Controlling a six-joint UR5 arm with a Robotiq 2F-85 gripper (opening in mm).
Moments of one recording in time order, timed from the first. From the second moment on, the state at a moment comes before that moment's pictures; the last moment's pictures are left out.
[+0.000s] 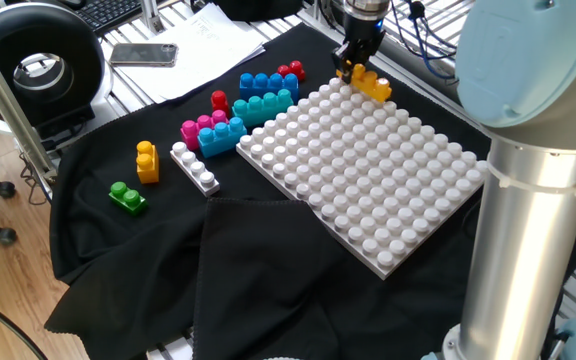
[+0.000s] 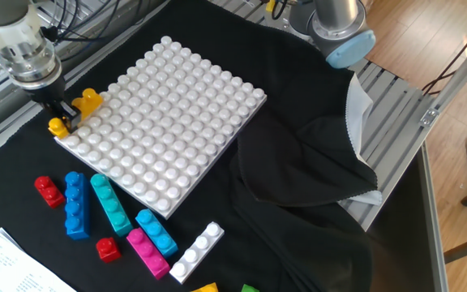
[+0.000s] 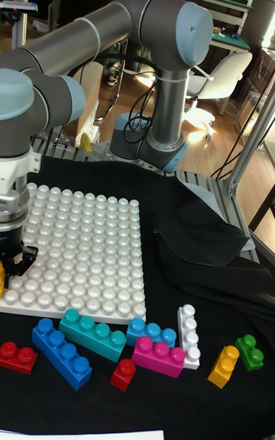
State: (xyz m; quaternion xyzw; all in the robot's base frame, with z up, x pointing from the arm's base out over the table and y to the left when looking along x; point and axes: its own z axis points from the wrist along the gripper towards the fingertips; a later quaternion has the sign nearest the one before) arm 0.634 -0.228 0.041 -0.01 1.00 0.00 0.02
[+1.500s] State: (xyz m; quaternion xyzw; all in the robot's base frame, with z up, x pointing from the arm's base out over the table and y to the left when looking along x) arm 0.642 -0.220 0.066 -0.04 1.00 0.02 0.03
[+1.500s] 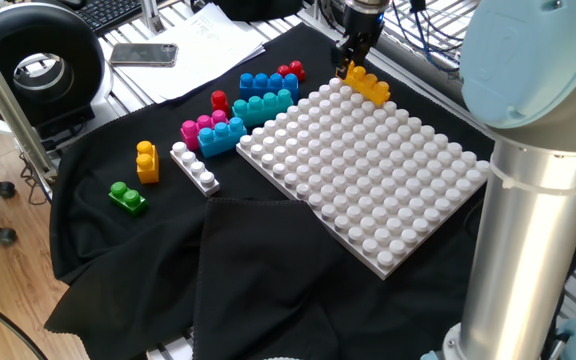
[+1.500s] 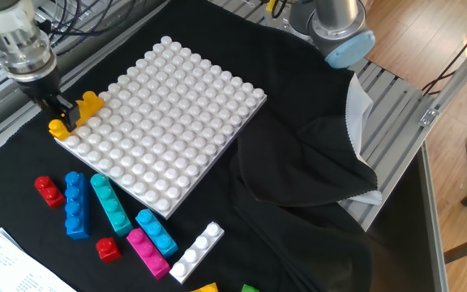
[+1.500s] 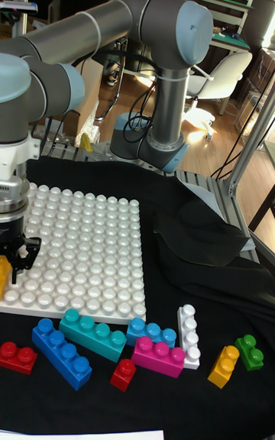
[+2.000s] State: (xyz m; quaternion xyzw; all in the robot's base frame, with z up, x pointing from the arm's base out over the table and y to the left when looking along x) arm 0.637 -0.218 0.075 -0.03 1.00 0.02 0.02
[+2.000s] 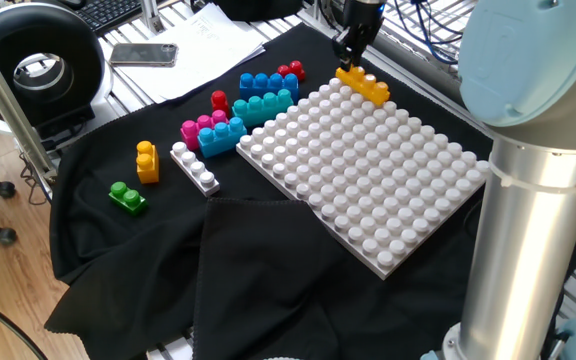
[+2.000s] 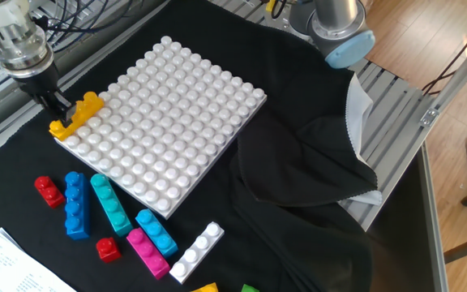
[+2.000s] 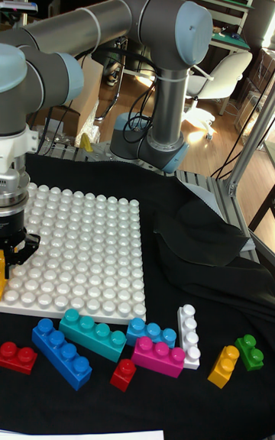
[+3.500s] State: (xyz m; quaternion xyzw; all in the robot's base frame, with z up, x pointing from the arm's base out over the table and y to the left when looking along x) arm 0.623 -0.219 0.063 -0.02 1.00 0.02 0.00
